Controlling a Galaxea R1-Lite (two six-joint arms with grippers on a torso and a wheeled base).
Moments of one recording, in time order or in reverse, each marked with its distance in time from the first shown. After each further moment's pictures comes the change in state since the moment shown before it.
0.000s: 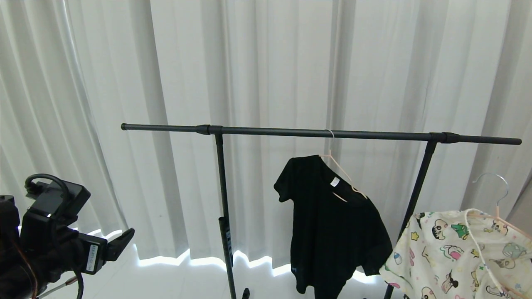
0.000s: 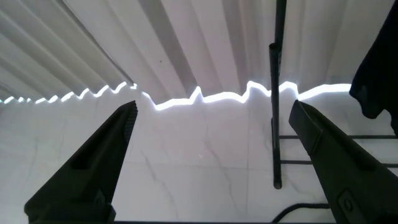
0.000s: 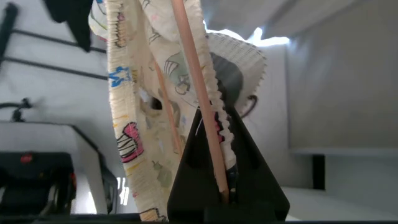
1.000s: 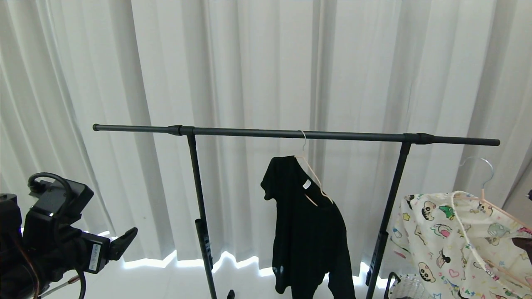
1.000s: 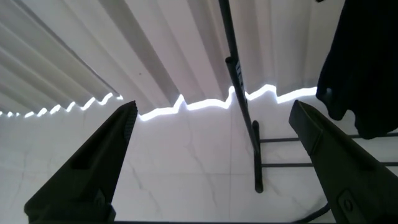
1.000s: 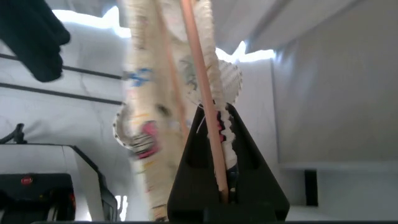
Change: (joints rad) left arm -0.027 0.004 -0.006 -0.001 0.001 0.000; right arm 0.064 0.046 -0.032 -0.084 0.053 0.003
